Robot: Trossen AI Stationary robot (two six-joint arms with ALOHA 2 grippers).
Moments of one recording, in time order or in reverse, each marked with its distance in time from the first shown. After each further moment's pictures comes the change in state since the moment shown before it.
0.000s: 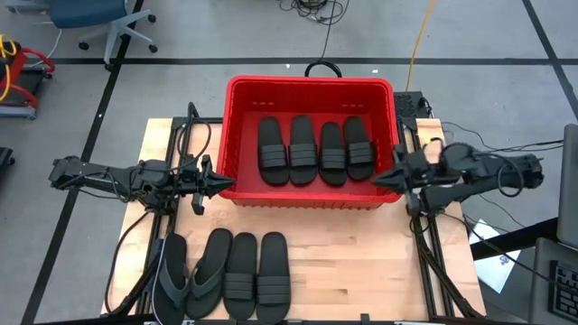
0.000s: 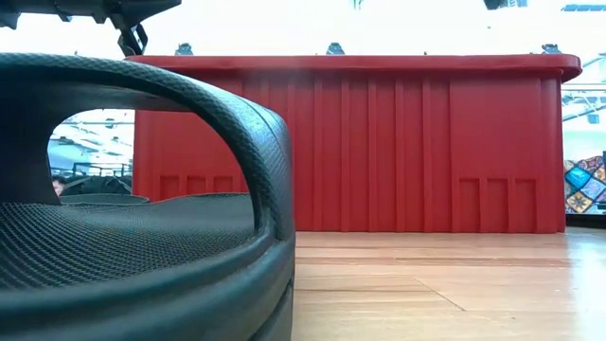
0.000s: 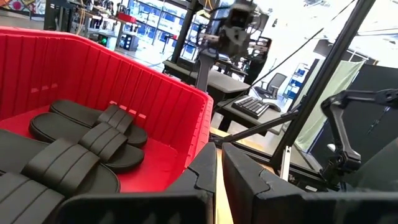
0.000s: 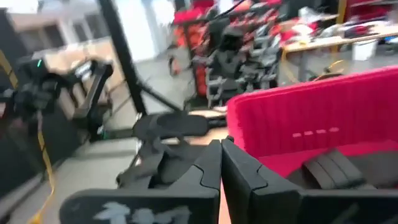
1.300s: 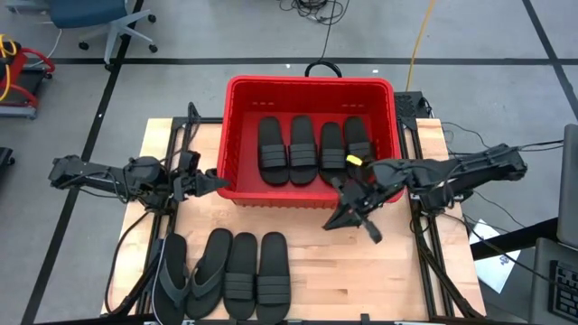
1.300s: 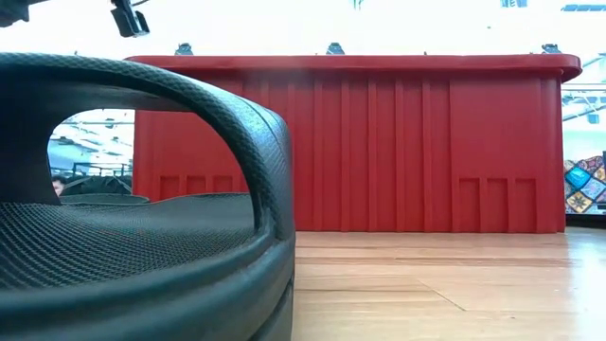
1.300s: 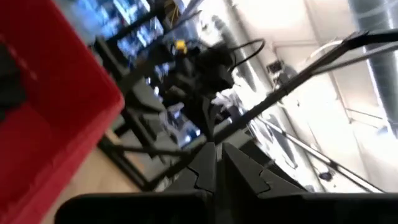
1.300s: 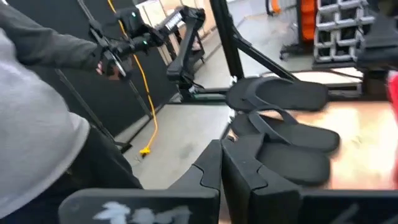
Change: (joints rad) left arm -0.002 0.027 0.000 0.241 0.142 -0.622; right arm 0.045 0.607 0.292 0.194 -0.420 0.085
